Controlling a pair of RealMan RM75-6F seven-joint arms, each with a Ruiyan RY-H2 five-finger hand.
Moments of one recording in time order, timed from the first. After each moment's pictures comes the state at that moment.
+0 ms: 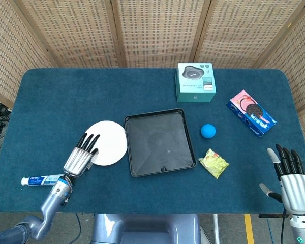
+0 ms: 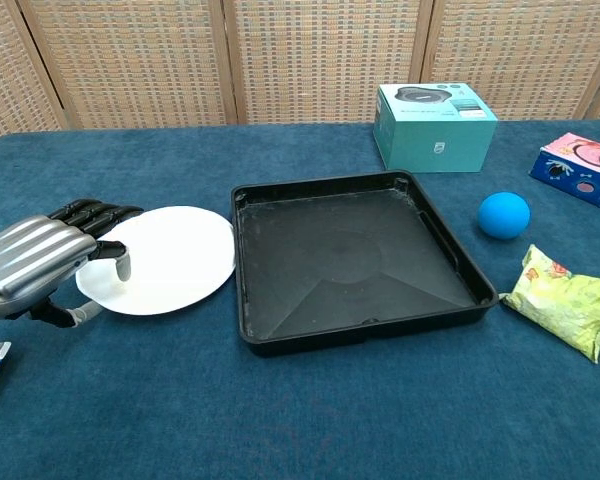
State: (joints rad) left arm -0.45 -1.78 -0.02 -0.96 1.58 1.24 0.27; right arm 0.03 -1.20 0.06 -1.52 -1.65 1.67 -0.04
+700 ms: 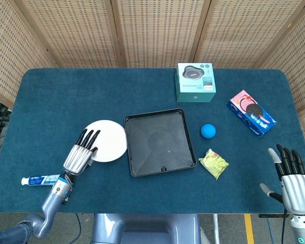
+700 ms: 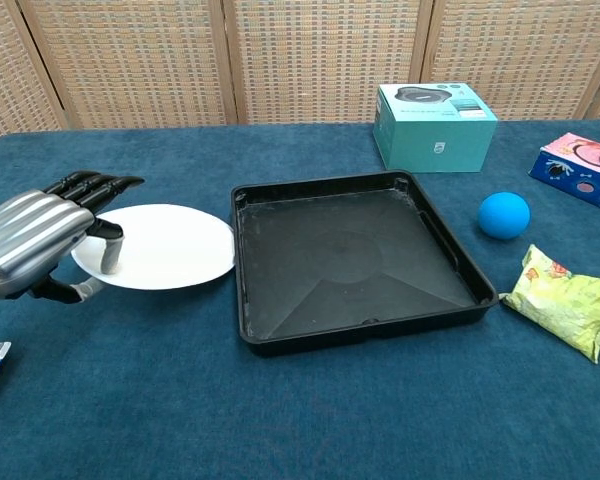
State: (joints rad) left arm -0.46 -1.79 -0.03 -0.95 1.61 1.34 0.24; right arm 0.02 -1.20 0.06 -1.52 -1.65 1.67 -0.03
